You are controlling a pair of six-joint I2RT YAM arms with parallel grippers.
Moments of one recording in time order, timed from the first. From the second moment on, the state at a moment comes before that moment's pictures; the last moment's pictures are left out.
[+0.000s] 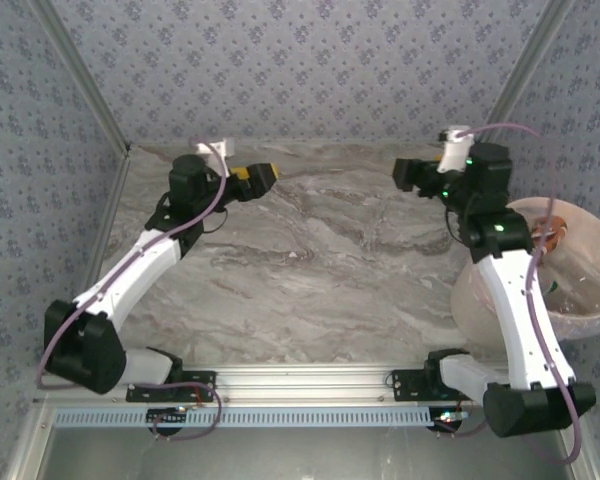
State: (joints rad) left arm -0.38 1.31 1.04 0.04 0.31 -0.58; right arm 0.15 1.12 1.29 -0.50 -0.20 0.14
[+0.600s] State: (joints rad) left arm -0.06 0.99 0.65 -0.16 -0.46 -0.48; right arm 0.29 1.38 1.00 -0.16 -0.02 0.10
